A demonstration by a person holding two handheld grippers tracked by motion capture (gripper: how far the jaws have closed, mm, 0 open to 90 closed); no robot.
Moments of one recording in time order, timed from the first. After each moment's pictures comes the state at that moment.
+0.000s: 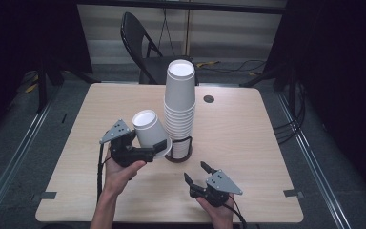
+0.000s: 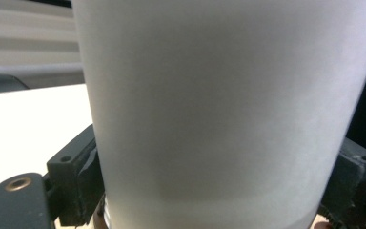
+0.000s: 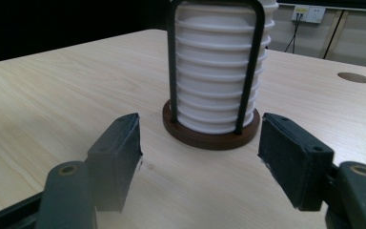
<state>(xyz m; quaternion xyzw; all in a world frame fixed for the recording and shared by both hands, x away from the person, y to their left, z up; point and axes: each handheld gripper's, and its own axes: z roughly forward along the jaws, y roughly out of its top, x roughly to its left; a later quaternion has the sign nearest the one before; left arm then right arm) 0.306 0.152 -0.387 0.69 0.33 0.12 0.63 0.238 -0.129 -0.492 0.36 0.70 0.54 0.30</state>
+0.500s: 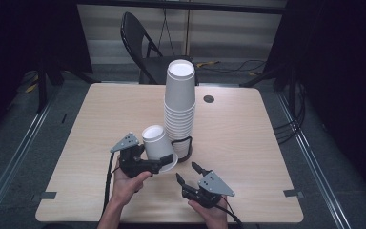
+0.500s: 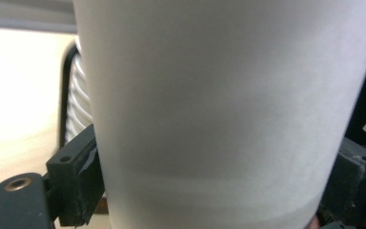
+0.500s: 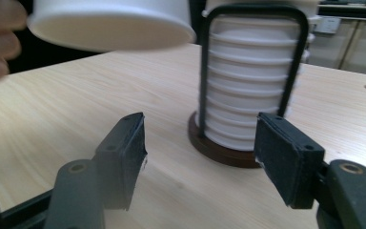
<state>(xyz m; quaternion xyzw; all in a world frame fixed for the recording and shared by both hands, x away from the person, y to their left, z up) 0.302 0.137 -0.431 0.70 0.36 0.04 0.62 0.237 -0.108 -0.495 0.34 0.69 0.56 0.29</state>
